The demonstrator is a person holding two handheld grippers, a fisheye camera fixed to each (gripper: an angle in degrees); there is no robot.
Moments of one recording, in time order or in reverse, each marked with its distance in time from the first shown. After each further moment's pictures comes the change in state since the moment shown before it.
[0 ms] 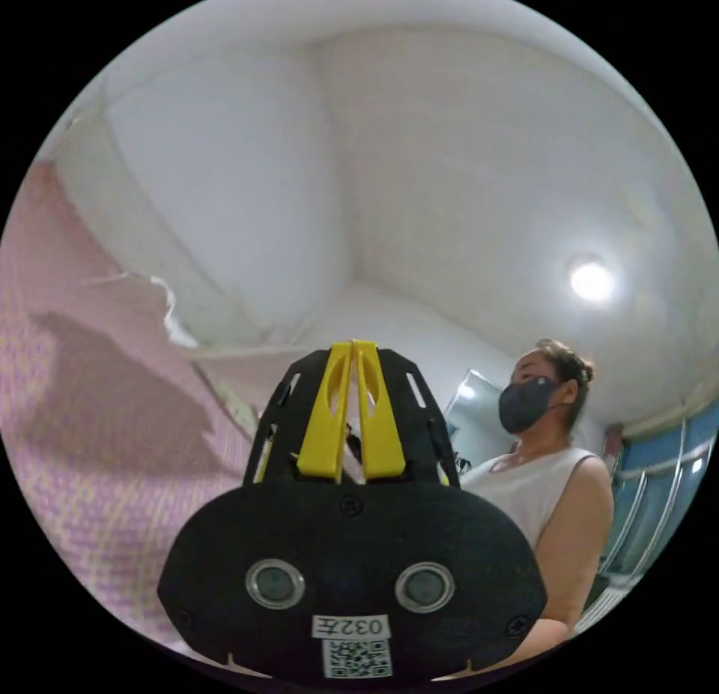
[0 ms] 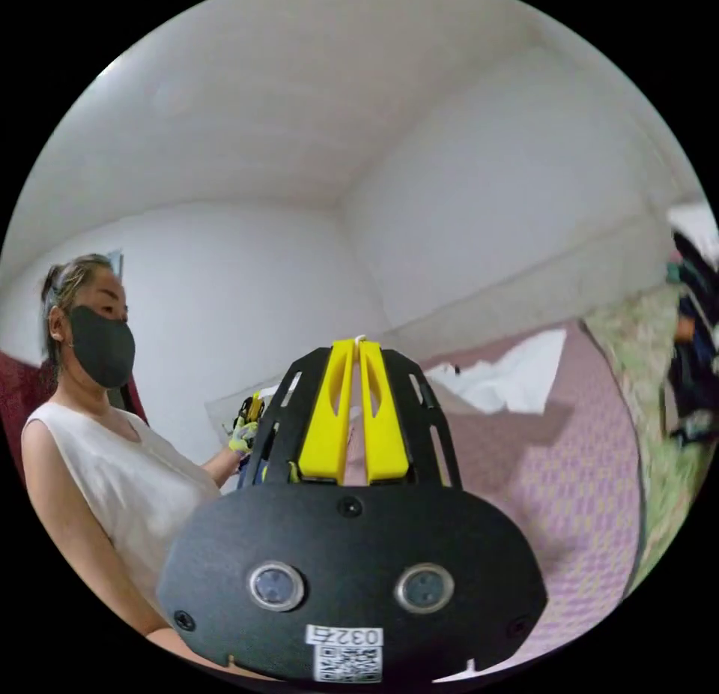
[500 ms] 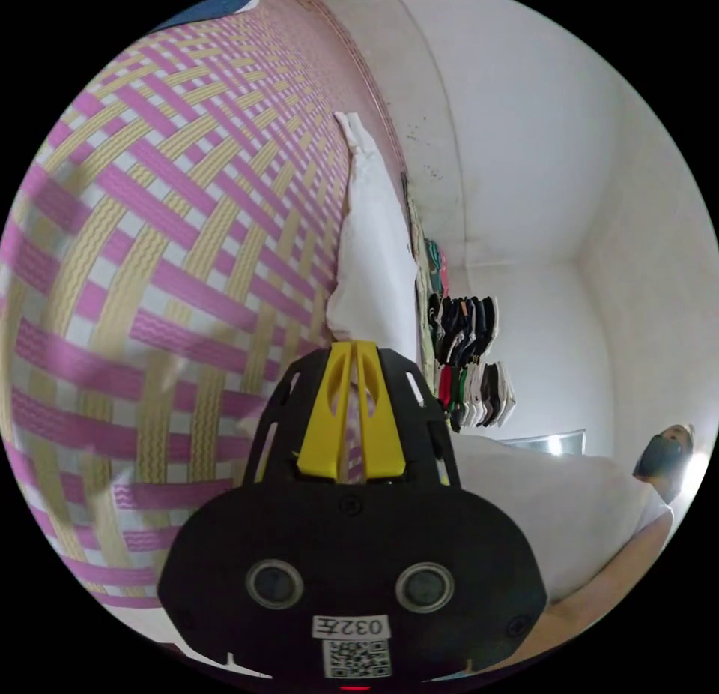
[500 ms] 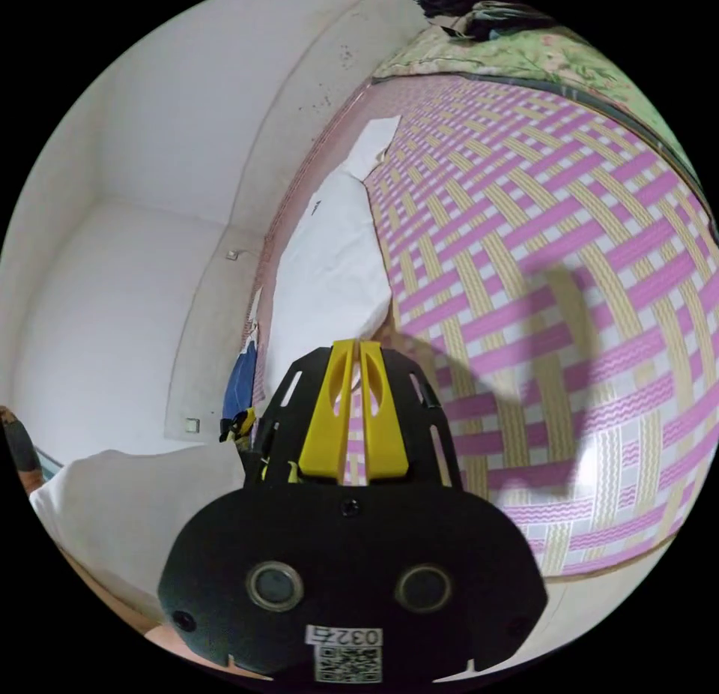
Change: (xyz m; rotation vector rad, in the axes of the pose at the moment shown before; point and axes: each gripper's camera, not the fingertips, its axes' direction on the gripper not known) left arm -0.167 0.297 -0.036 -0.381 -0.619 -0.745; right arm 0.136 0.303 0.032 -0.522 0.373 0.865
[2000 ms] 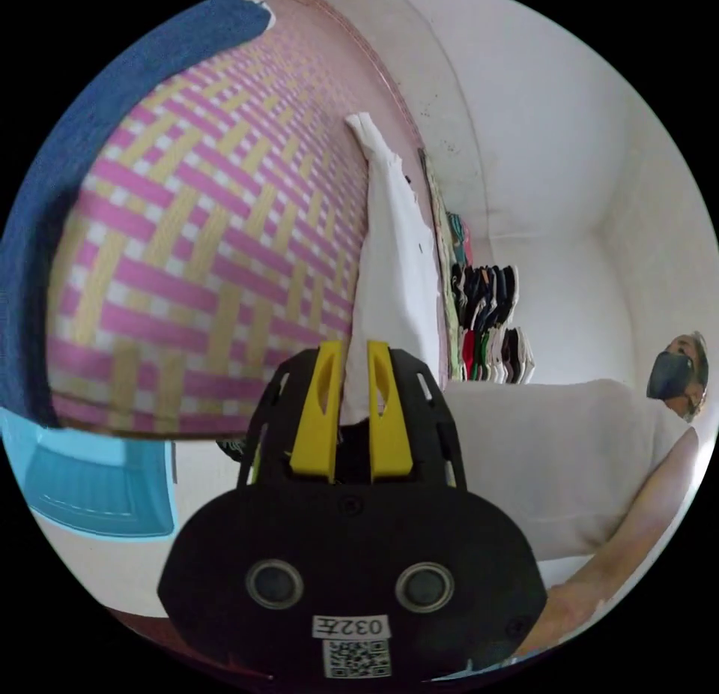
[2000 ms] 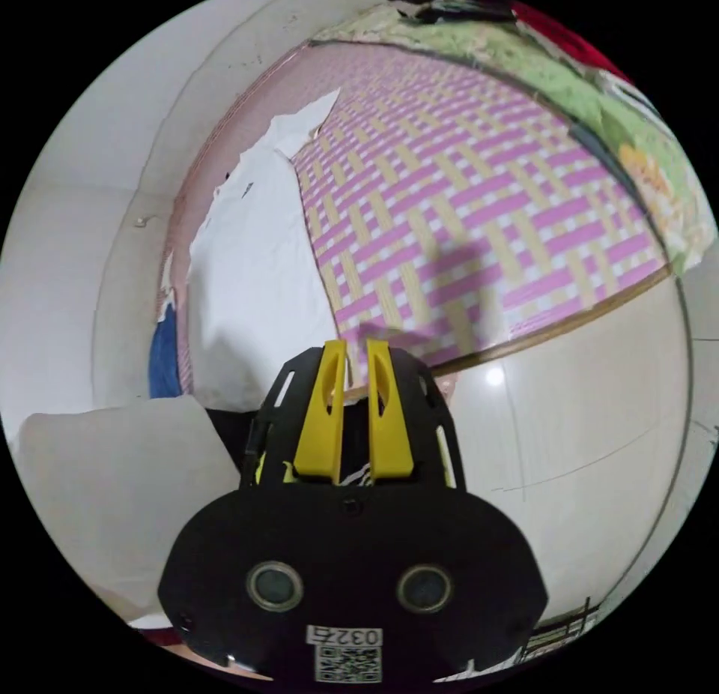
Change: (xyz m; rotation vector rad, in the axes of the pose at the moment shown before) left arm 0.078 0.038 0.026 -0.110 -0.125 0.013; right arm -0.158 0.021 0.043 -0.172 0.339 0.142
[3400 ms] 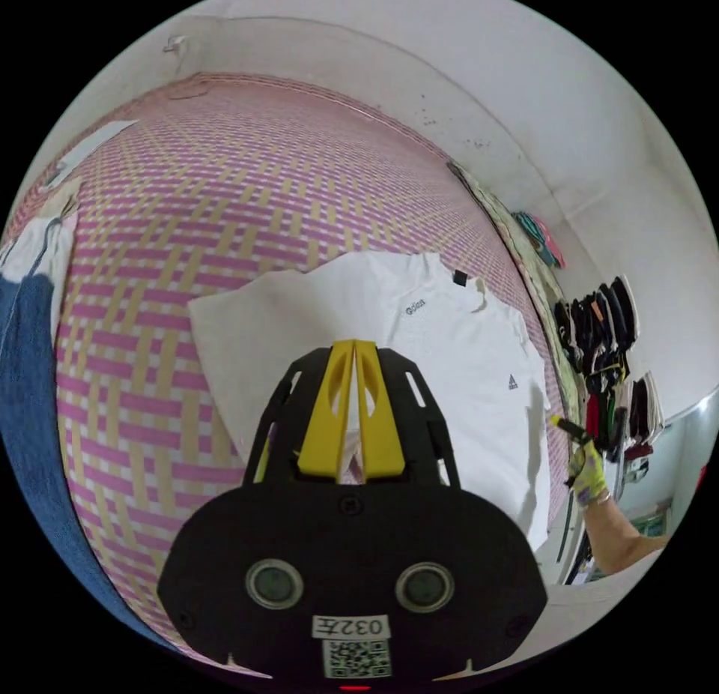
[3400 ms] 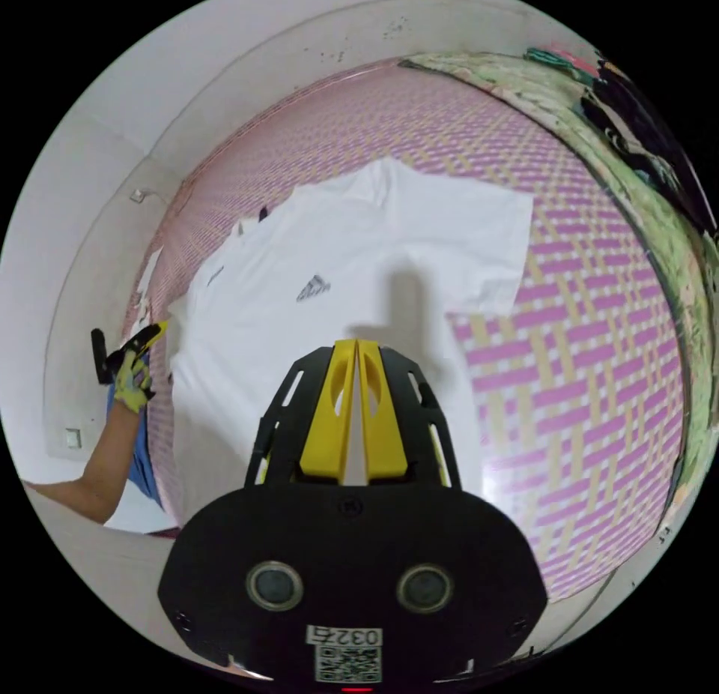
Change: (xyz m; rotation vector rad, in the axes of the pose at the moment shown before) left arm 0.313 -0.398 0.132 0.131 -0.504 0.262; right arm -0.270 -0.194 0.091 0.122 0.184 -0.233
